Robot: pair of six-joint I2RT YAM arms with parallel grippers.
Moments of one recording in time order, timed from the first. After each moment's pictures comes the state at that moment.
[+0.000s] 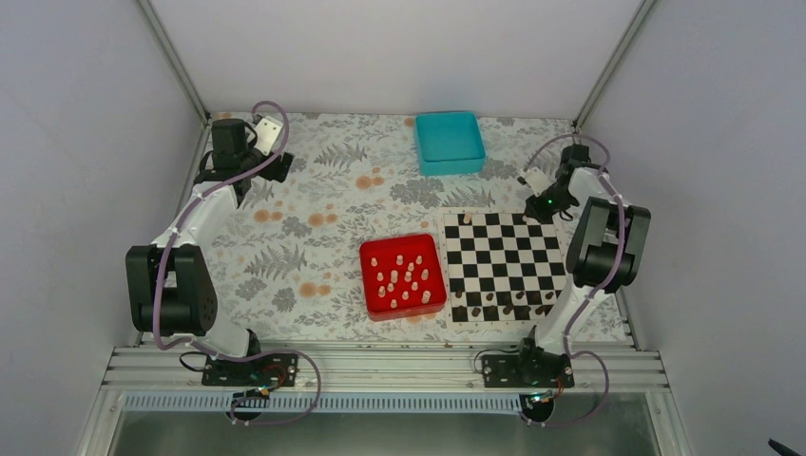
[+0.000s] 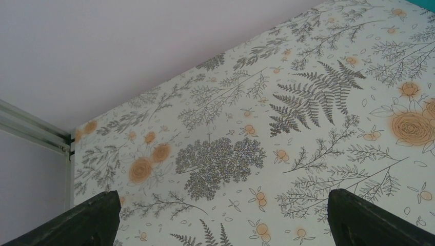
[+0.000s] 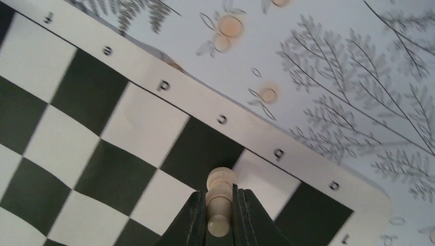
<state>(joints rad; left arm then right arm) 0.01 1.53 1.12 -0.15 0.15 0.41 -0.25 1.90 1.34 -0.78 -0.25 -0.79</state>
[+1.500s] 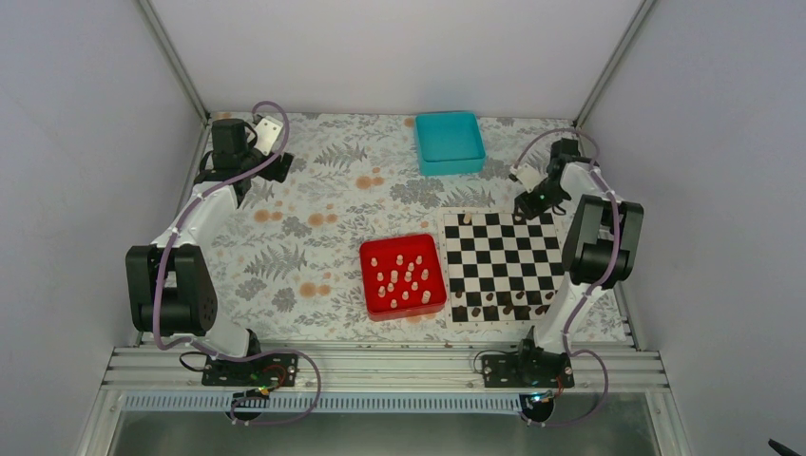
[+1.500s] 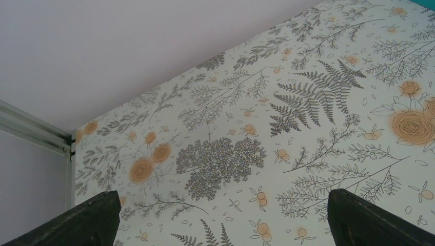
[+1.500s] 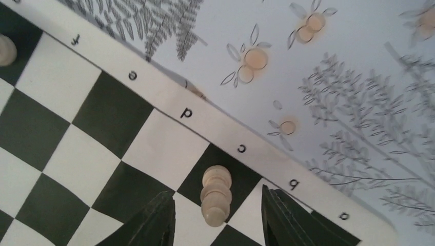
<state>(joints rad) 0.01 1.53 1.12 -0.15 0.15 0.42 -0.18 1.93 1.37 -0.80 -0.23 -0.79</state>
